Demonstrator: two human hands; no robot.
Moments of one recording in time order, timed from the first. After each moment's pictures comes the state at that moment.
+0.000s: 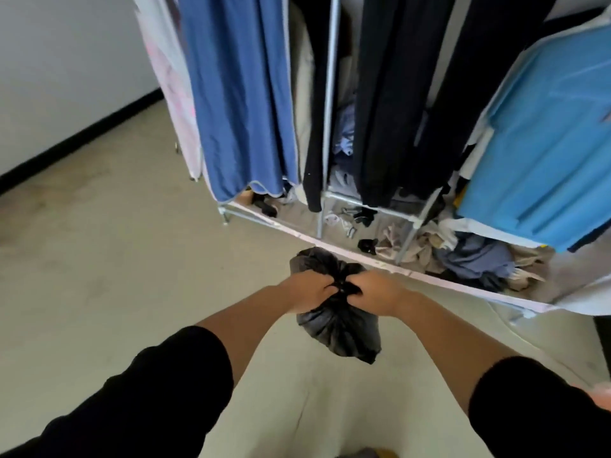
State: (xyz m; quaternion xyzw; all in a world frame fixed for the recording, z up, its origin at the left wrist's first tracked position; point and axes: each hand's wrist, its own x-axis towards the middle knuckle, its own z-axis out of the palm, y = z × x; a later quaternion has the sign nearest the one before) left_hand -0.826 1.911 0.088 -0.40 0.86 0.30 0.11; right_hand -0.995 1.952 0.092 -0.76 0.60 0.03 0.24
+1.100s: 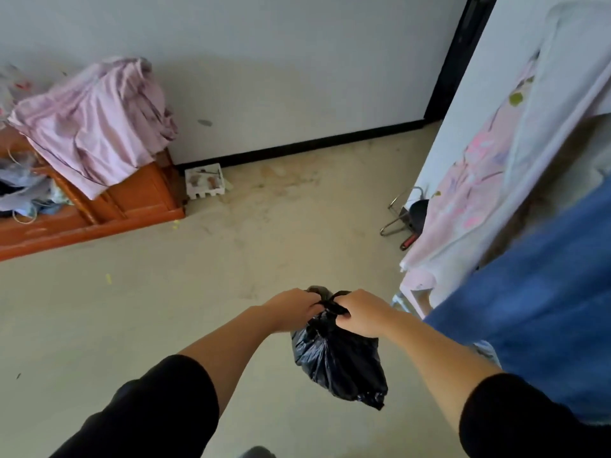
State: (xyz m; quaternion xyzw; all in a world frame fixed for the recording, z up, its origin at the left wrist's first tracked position) left_hand -0.324 1.610 0.088 -0.71 0.63 0.30 0.00; right_hand -0.476 1.510 0.082 -0.93 0.25 0.14 0.22
